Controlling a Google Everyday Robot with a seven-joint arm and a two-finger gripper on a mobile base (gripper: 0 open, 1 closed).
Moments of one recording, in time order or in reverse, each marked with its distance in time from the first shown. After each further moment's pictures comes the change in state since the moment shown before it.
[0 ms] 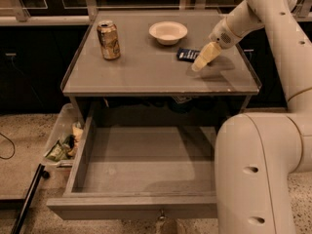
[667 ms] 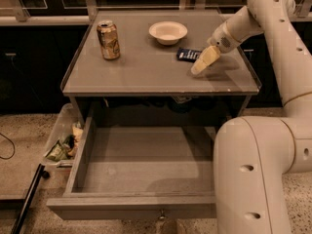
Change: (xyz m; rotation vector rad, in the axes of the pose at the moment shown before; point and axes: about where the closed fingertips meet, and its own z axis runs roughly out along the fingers) arm 0.006 0.004 0.012 -0.051 -0.033 0.018
